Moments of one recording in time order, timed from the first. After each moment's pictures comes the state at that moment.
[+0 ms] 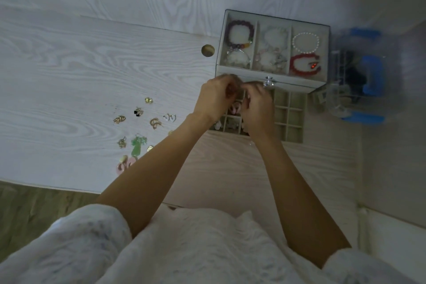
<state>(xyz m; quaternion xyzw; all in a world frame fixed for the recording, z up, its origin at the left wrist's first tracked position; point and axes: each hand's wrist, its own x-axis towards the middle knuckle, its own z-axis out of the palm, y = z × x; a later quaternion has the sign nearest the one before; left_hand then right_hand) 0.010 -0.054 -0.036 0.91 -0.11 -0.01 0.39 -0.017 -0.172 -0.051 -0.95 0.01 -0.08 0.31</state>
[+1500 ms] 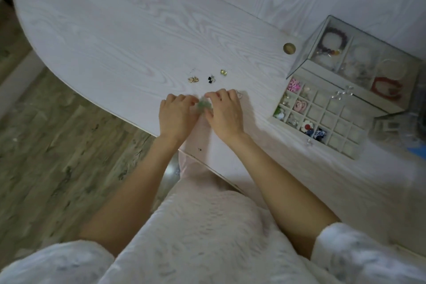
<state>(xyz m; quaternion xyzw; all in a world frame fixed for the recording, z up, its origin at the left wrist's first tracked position) -0.146 0.133 -0.055 0.96 0.18 0.00 0.21 -0.095 0.012 -0.058 -0.94 -0.27 0.04 0.19</state>
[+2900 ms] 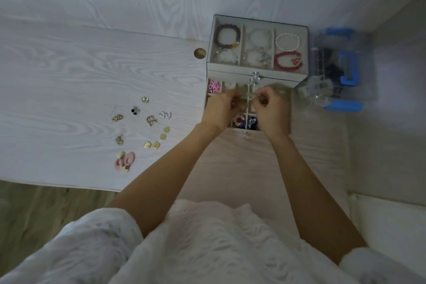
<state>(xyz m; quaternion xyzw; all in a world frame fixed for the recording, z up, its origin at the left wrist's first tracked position) -0.027 -0.082 -0.042 0.92 -0.11 -0.08 0.37 -0.050 -0.214 -0.022 -0.91 0.14 -0.04 0.38</state>
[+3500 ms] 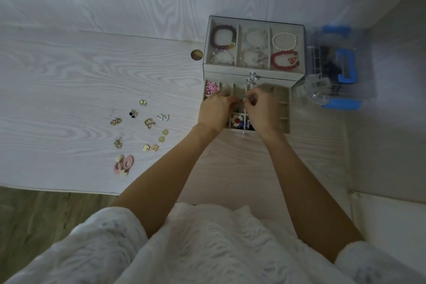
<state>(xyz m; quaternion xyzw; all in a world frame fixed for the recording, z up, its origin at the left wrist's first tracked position) -0.027 -0.081 -0.043 0.96 -0.18 0.00 0.23 -0.040 -0.205 -0.027 -0.93 0.12 0.00 0.36</state>
